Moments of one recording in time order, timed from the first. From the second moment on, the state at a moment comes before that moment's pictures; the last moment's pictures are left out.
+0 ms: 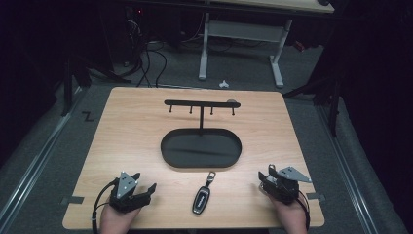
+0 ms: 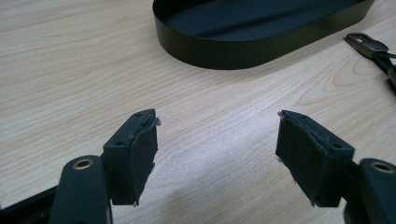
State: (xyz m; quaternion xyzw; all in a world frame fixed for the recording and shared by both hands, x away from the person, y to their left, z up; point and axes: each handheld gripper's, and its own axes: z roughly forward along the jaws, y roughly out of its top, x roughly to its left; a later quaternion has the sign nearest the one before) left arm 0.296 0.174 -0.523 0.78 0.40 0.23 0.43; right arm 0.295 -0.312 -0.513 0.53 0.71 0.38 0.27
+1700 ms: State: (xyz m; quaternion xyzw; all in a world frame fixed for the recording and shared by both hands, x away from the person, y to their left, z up) left arm 0.294 0.174 -0.525 0.78 0.41 0.23 0.42; right arm 0.270 -0.164 -0.508 0.32 0.83 0.44 0.13
